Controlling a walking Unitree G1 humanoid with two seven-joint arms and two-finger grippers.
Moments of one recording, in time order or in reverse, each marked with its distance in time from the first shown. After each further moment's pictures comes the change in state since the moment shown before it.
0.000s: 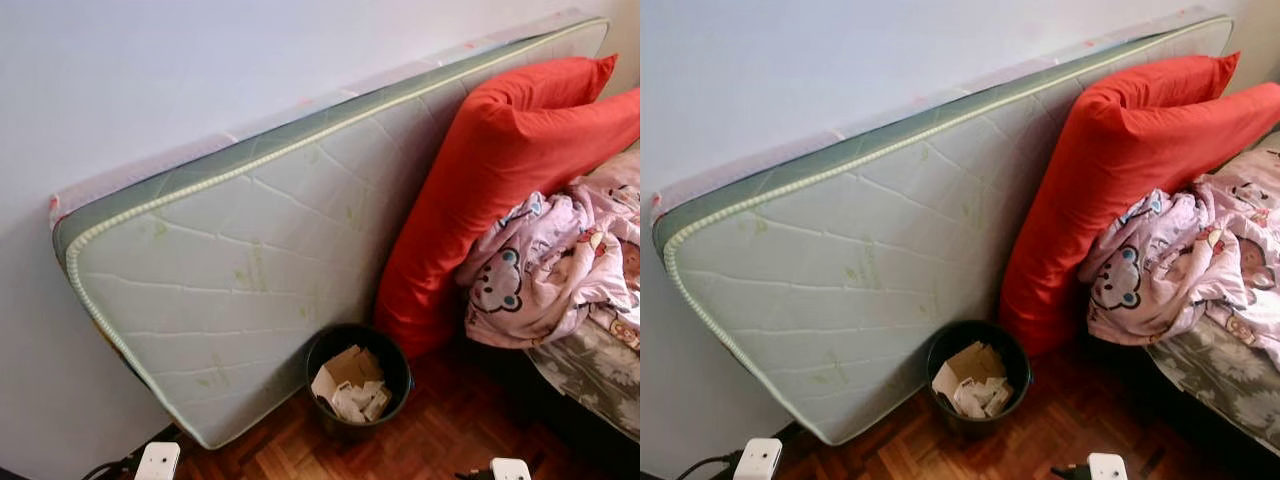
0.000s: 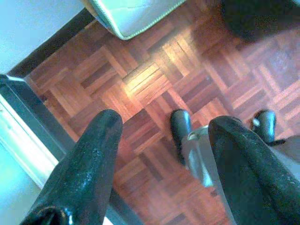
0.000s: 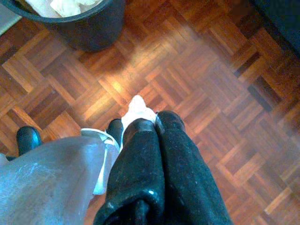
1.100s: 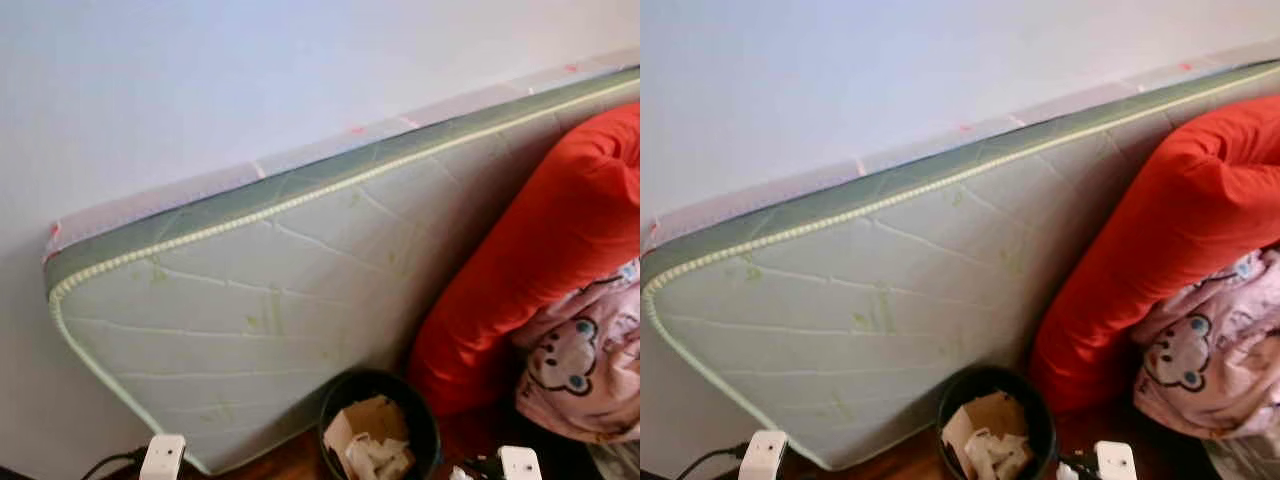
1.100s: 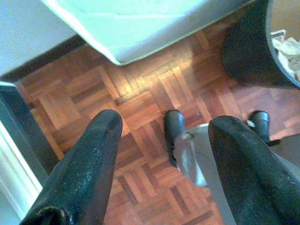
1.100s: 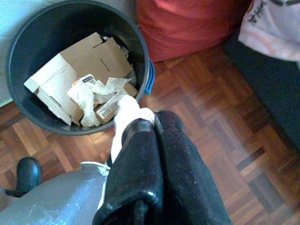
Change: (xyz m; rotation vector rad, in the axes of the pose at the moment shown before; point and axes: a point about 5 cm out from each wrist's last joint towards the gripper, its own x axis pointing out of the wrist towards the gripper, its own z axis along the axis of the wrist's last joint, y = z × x) left arm 0.000 -0.003 -0.002 -0.009 -0.002 -0.001; right arm 0.000 -0.002 0.020 0.017 -0.149 0.034
